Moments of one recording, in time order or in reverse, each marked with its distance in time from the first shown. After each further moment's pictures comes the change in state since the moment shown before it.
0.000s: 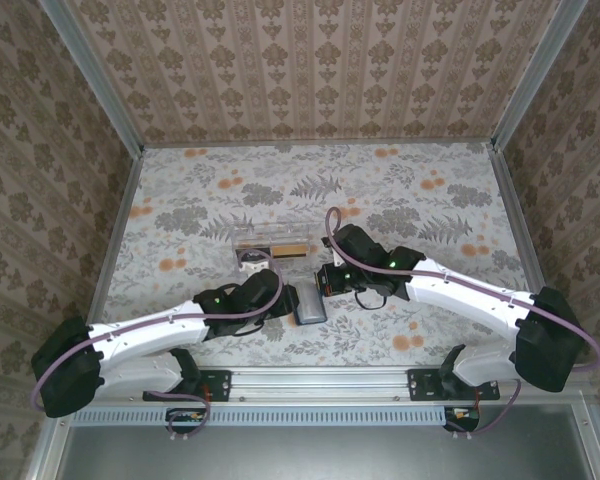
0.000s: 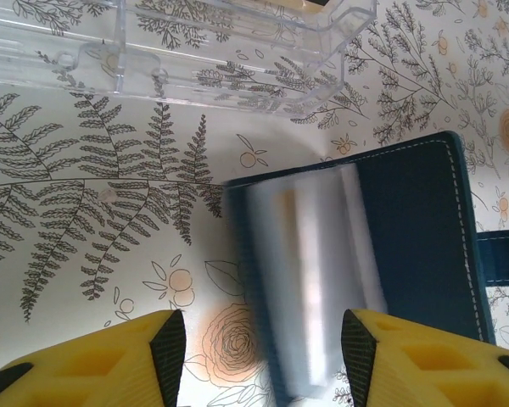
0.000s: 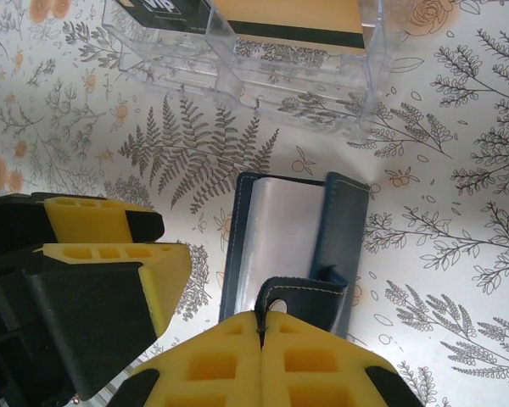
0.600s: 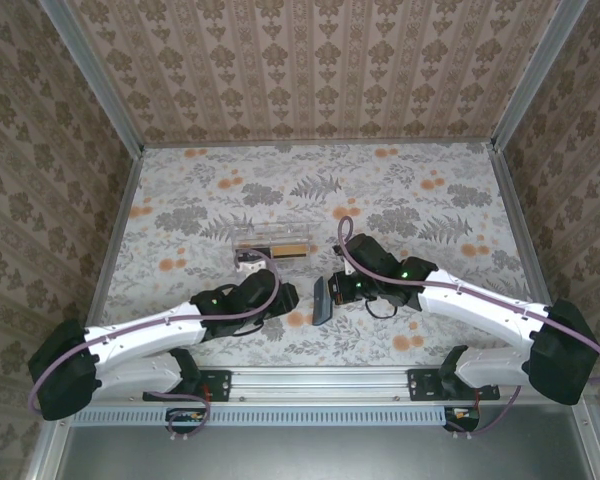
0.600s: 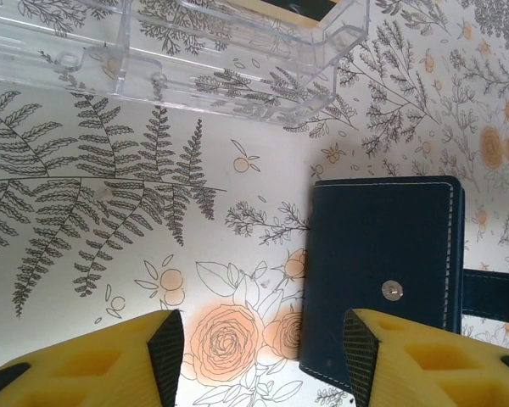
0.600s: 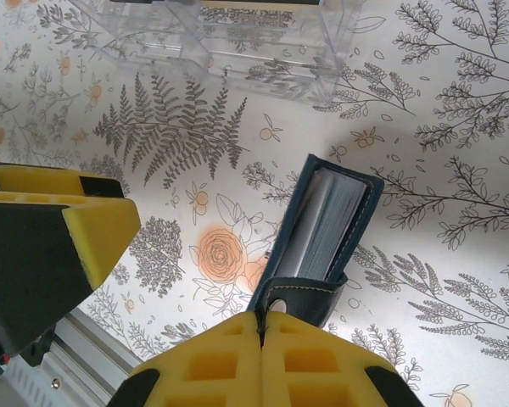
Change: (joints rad) left arm 0.000 -0.026 -0.008 0.006 -0.003 -0.039; right arm -0.008 -0.096 -0.112 0.006 0.003 0.011
